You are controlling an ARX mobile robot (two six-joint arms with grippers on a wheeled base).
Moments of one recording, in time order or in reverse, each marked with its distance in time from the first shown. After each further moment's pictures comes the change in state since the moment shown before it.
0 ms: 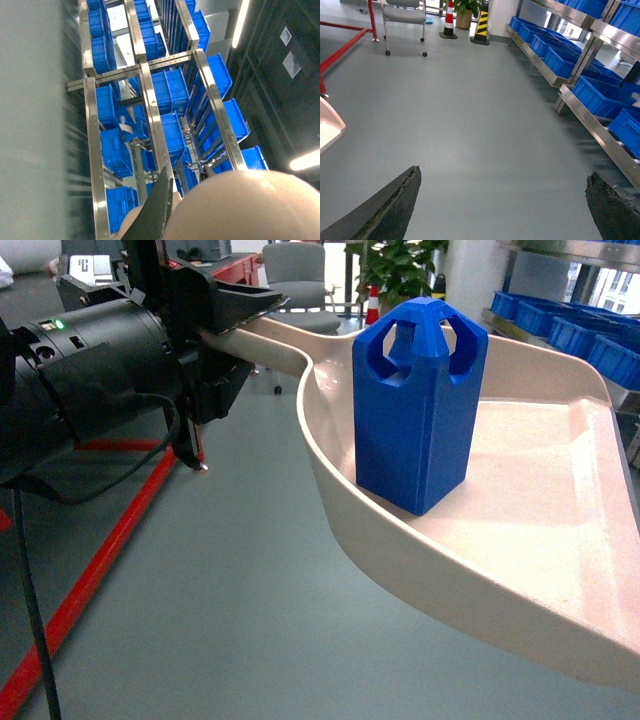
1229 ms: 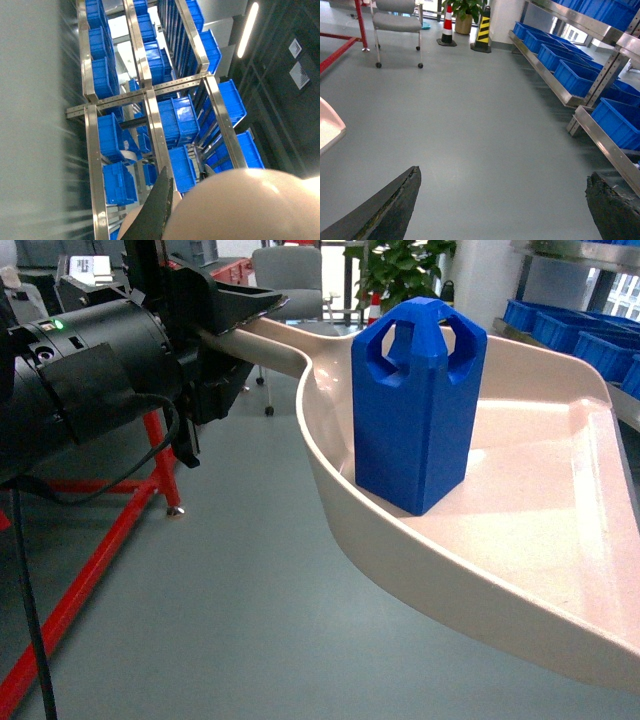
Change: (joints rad) left arm 0.000 0.000 0.000 0.001 0.000 0.000; right arm 0.000 0.001 0.000 -0.002 0.000 0.000
